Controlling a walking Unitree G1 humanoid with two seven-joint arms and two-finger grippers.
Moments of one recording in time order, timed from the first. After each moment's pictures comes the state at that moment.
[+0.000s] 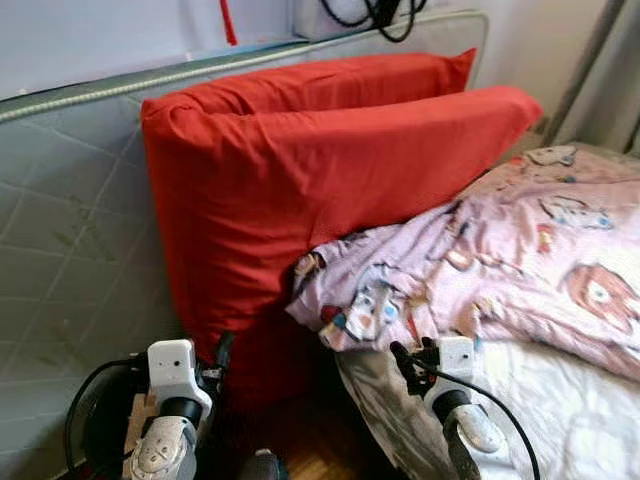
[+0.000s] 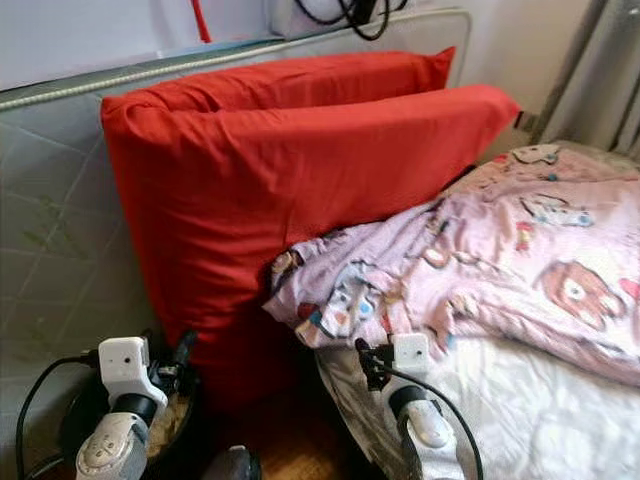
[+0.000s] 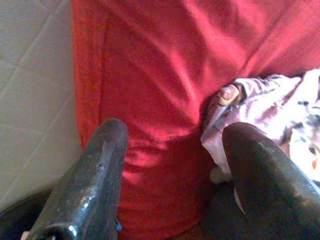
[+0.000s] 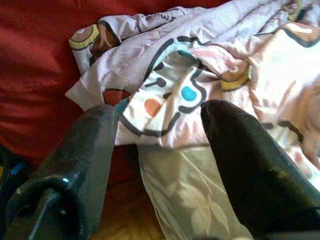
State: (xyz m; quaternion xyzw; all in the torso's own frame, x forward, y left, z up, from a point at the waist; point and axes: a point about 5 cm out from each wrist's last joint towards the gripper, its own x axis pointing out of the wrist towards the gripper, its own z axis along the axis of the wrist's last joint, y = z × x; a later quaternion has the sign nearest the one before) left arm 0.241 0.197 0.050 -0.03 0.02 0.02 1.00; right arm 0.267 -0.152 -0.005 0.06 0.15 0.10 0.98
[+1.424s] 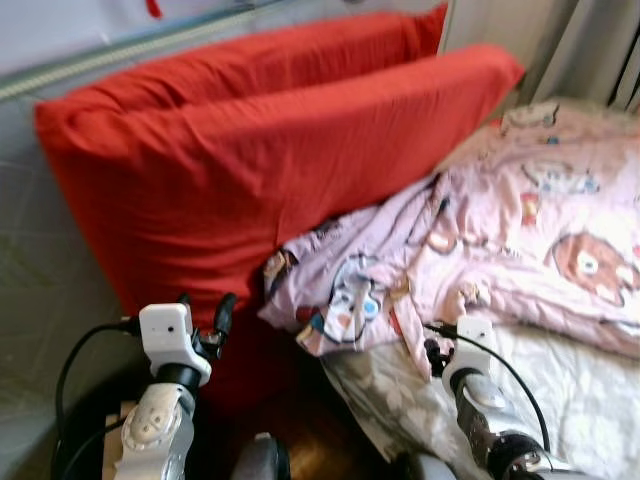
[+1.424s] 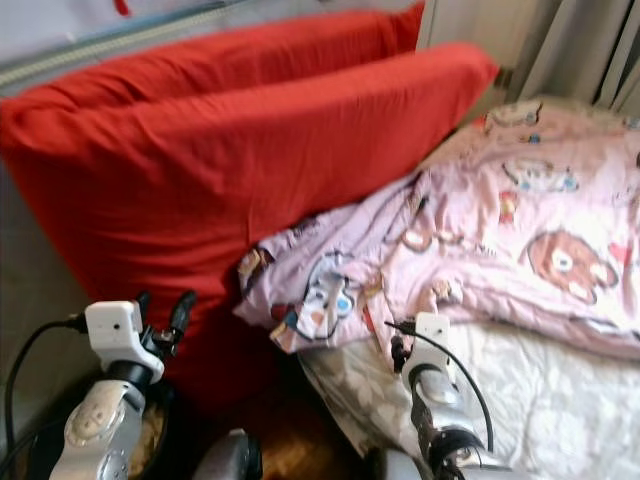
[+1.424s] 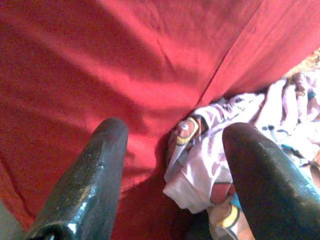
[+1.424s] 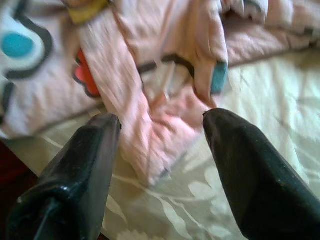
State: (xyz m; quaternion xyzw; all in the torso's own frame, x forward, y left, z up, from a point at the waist) left arm 0.251 0.191 0.104 -0.03 -0.03 0.00 1.00; right arm 0.295 -0.185 -0.005 0.04 0.28 -0.06 0.96
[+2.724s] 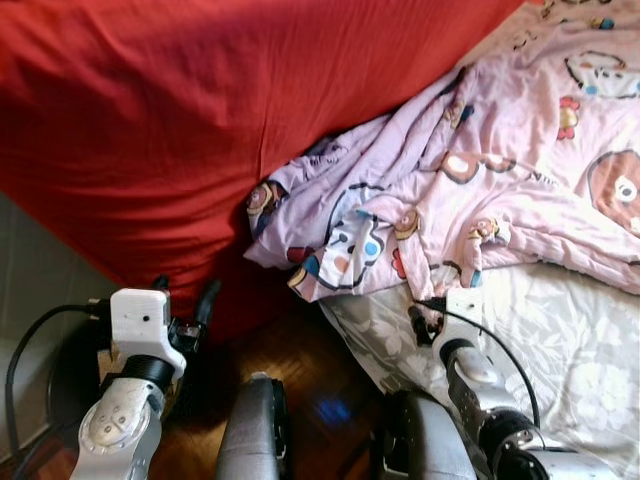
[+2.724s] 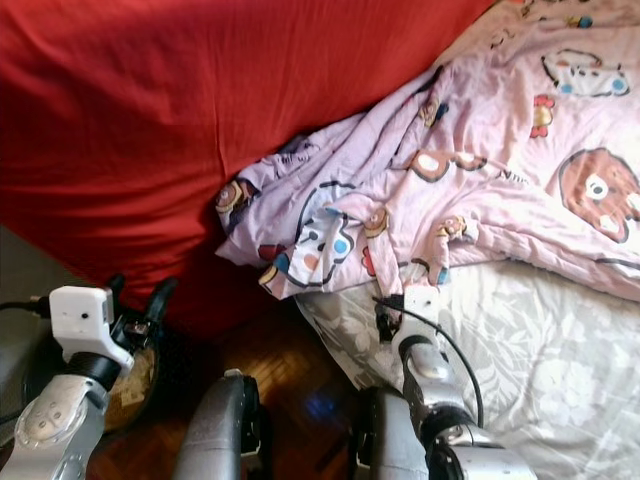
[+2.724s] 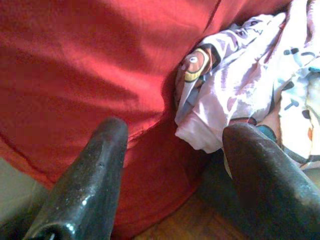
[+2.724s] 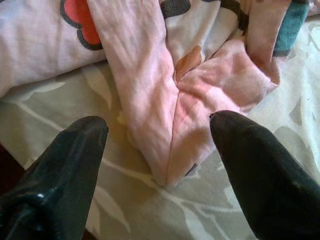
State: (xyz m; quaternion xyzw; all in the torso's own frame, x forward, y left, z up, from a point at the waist) left arm 0.231 0.202 0.147 0.03 -0.05 -0.02 1.00; right arm 0.326 -0.169 0.029 0.02 0.20 -0.02 0.98
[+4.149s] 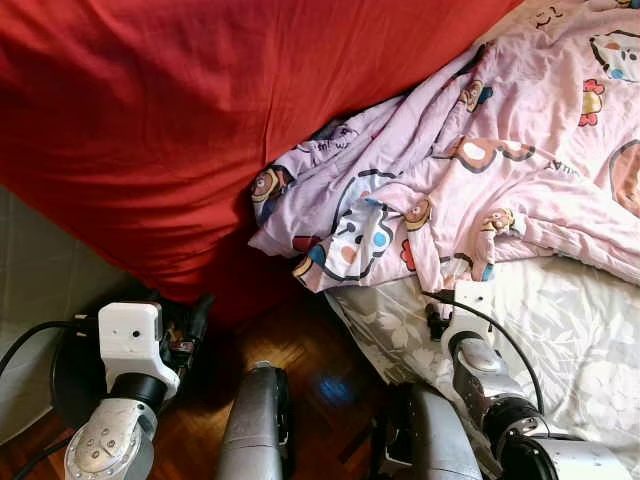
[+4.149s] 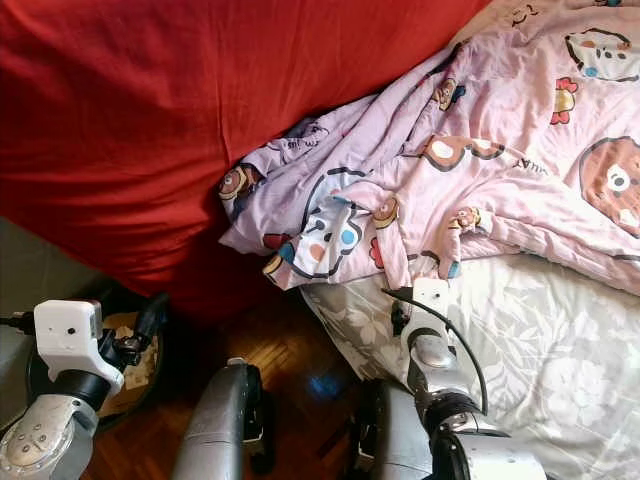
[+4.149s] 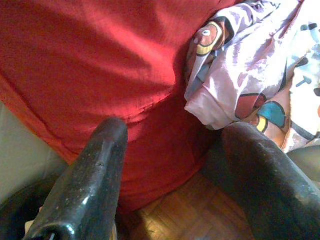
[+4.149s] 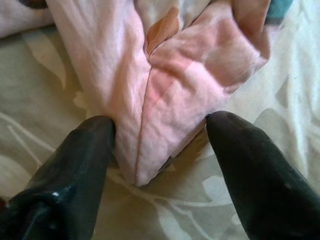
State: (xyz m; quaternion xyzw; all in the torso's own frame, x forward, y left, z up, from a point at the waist) left arm 0.211 0.201 0.150 0.03 -0.03 0.00 1.00; right arm 0.330 -0.181 0.031 0.00 0.23 -0.08 0.97
